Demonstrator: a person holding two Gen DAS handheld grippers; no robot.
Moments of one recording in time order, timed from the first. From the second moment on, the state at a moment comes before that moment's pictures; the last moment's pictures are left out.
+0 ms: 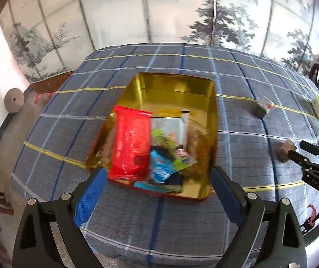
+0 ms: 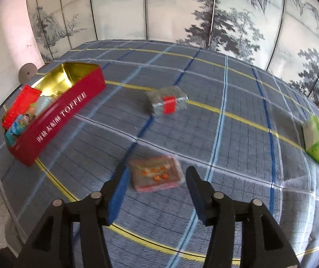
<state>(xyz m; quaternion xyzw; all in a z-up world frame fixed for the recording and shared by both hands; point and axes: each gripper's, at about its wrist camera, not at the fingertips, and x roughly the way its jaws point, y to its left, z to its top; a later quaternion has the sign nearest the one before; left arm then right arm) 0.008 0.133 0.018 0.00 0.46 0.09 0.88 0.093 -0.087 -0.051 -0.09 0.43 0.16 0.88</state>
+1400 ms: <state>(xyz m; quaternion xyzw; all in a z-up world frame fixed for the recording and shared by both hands) 0.117 -0.005 -0.037 0.10 0.47 -0.02 0.88 0.166 -0.161 -0.077 -0.08 0.42 0.12 0.90</state>
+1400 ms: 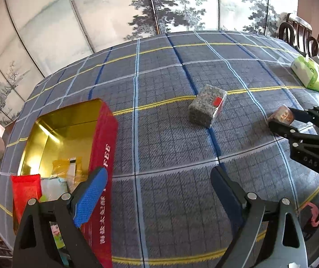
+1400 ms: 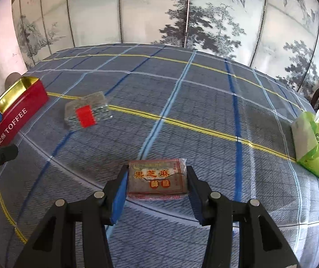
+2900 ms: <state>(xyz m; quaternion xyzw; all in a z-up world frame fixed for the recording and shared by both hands) 0.199 -0.051 -0.065 0.10 0.48 -0.12 0.86 0.172 -0.168 -0.077 -0.07 0.42 0.11 0.90</state>
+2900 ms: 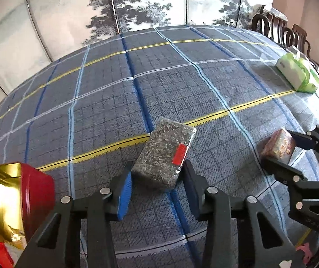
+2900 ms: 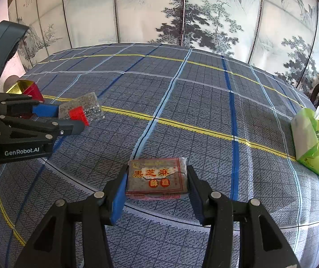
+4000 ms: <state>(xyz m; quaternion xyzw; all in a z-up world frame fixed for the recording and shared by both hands) 0.093 0.009 0.000 0.01 0.48 -0.05 0.87 0.172 -0.169 -0.077 -0.07 0.42 0.11 0.90</state>
